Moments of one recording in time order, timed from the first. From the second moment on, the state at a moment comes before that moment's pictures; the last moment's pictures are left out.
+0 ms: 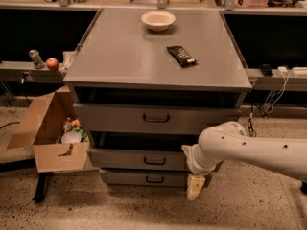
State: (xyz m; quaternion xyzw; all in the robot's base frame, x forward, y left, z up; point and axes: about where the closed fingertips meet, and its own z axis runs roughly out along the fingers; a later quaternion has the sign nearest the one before) arm 0.494 -0.142 0.525 -0.70 0.70 0.03 0.14
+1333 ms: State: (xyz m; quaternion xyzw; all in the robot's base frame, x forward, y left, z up) arm 0.569 -0.119 0.409 -0.71 0.68 0.07 0.14
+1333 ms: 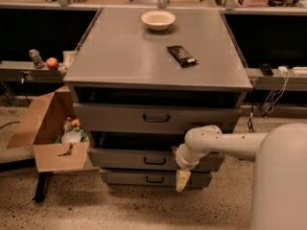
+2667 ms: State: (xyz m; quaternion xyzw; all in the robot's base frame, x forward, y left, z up) arm 0.518 -0.120 0.410 -0.71 0.68 0.11 0.14
